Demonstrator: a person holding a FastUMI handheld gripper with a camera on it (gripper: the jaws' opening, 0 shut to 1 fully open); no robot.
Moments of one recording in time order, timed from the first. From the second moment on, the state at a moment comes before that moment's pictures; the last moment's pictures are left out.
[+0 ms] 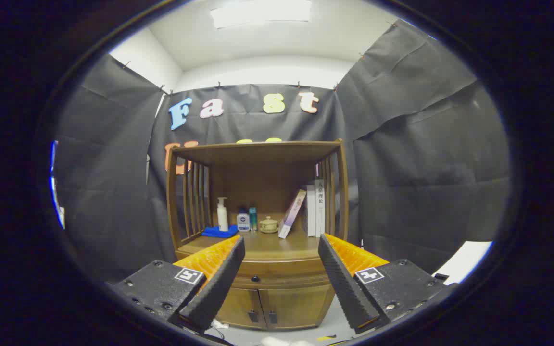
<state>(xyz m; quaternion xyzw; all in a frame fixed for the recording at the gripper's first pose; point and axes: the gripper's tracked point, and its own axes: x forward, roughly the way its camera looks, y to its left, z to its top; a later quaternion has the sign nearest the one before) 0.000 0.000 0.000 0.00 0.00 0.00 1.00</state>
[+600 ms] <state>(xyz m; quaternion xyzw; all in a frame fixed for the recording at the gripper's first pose) 0.007 0.022 -0.012 -0.01 0.01 0.01 1.00</state>
